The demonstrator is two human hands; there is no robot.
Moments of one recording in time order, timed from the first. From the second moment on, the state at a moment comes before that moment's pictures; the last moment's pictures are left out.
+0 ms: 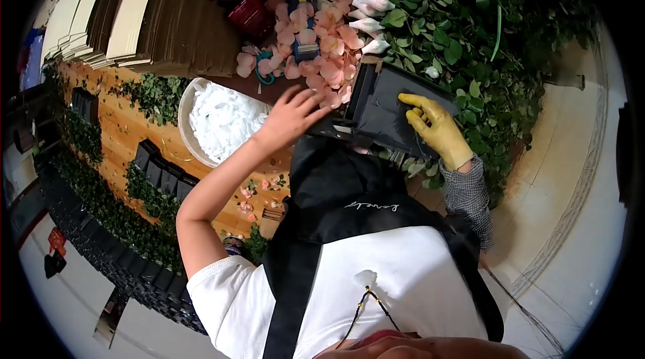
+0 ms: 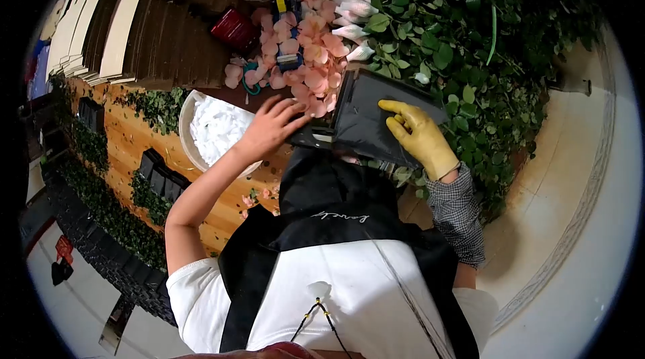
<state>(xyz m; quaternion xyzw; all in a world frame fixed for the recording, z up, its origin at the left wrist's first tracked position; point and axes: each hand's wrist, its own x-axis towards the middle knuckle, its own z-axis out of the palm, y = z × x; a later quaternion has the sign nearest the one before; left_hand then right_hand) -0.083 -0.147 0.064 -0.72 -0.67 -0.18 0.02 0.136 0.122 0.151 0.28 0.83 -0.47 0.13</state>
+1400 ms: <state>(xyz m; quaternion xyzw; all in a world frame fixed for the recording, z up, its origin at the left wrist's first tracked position) 0.025 -0.006 0.090 -0.70 -0.65 -0.27 -0.17 0.304 0.075 0.168 0.56 0.77 -0.23 0.18</state>
